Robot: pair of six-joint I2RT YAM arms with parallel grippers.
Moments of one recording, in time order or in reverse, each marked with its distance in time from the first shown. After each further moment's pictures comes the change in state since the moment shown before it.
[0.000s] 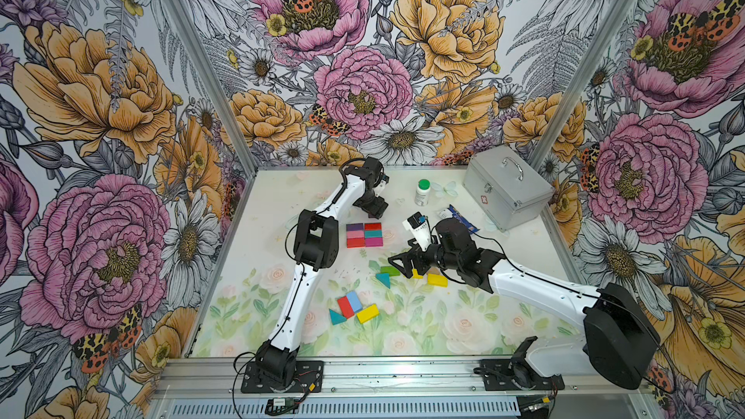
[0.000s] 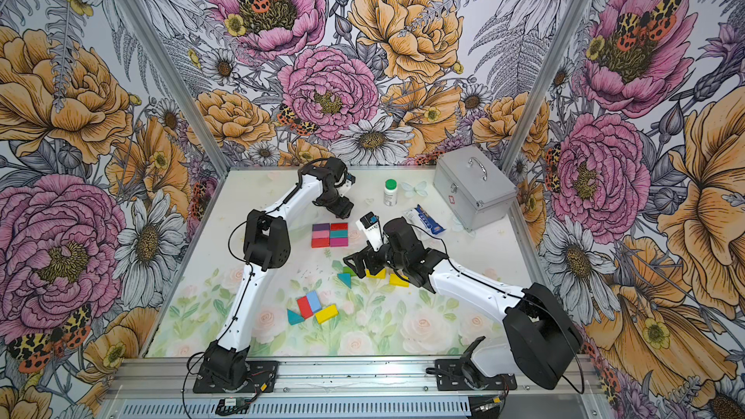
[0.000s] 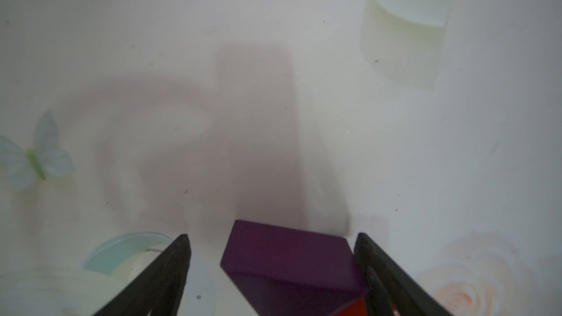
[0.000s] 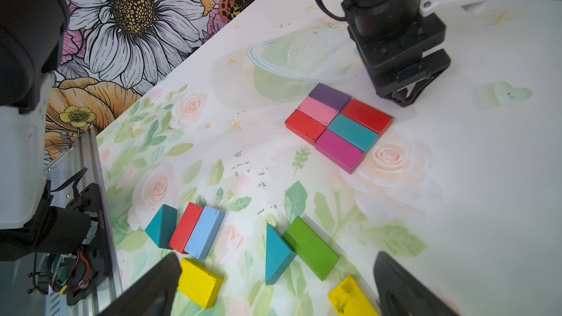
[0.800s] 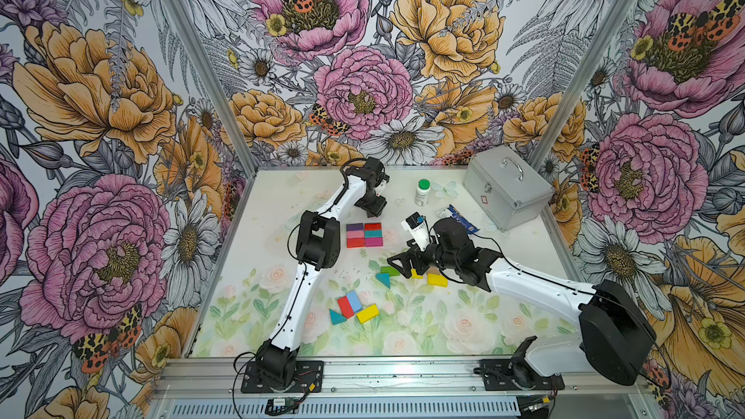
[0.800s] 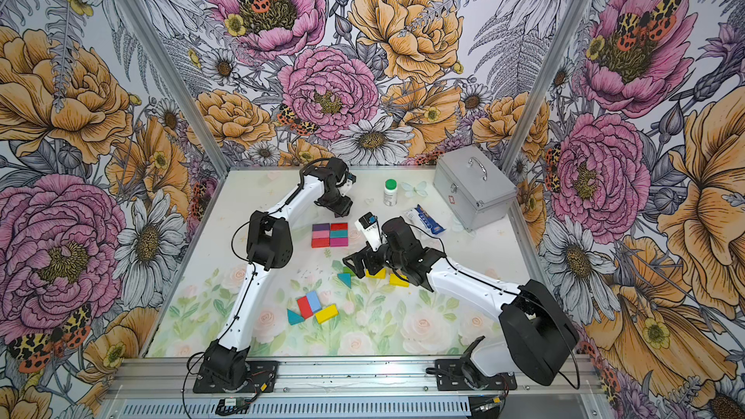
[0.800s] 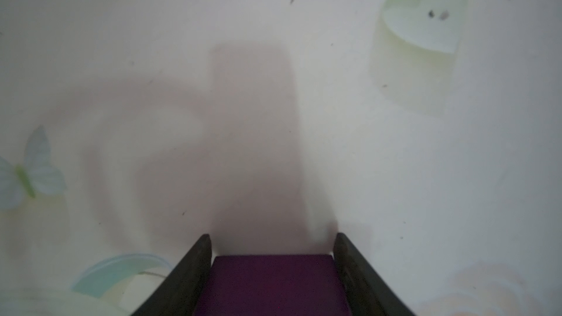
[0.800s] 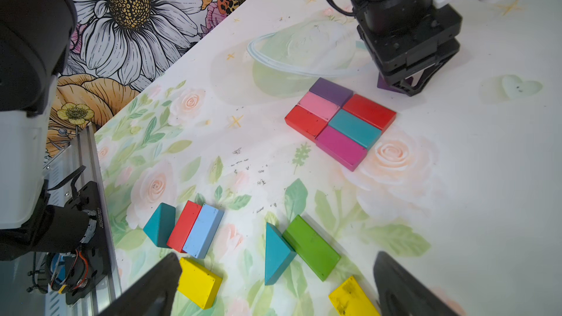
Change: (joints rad) left arm 0.000 0.039 0.049 0.000 0.000 -0.038; right arm 0.000 0.021 0.011 -0.003 -0.004 0.001
